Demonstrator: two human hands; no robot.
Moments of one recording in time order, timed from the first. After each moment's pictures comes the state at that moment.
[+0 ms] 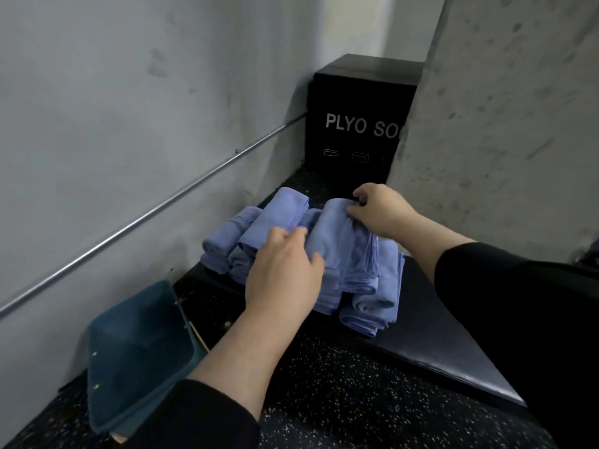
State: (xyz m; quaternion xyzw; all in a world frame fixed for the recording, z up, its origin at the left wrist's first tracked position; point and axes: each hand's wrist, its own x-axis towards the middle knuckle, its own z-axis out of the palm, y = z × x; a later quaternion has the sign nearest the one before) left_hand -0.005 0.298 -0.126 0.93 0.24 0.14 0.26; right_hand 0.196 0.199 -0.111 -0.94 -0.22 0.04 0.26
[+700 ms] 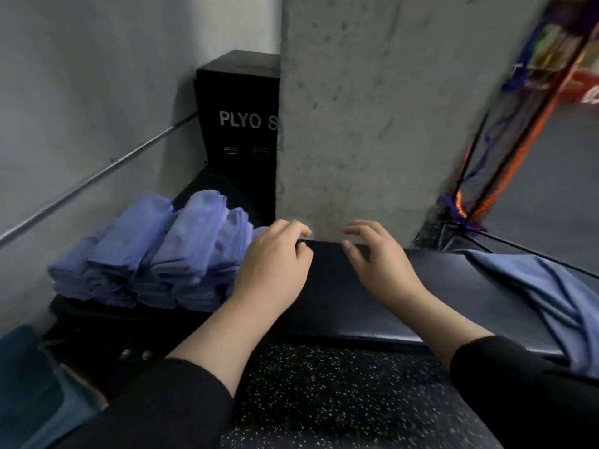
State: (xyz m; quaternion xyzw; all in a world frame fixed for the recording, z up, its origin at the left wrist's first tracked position) left_hand 0.059 0.140 -0.132 0.92 0.00 0.21 0.33; right_hand 0.124 -0.055 -0.161 -0.92 -0.21 -0.16 0.30
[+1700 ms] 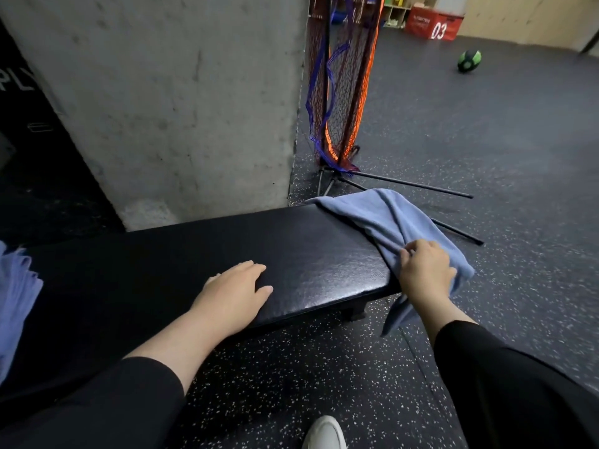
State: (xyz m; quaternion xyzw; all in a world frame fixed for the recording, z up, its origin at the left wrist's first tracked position) left_hand 0.132 -0.089 -0.238 0.96 -0.14 -0.16 0.17; right_hand 0.124 -0.427 -0.270 -0.92 0.33 -0.15 0.15
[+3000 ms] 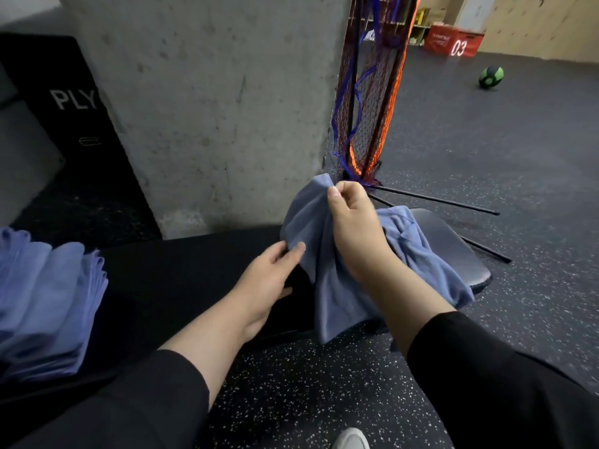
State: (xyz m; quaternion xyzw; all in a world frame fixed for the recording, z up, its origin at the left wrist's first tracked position) left_hand 0.120 -0.072 -0.194 0.63 0.01 -0.21 0.75; right_hand 0.158 -0.218 -0.152 -0.77 0.06 -0.20 0.60
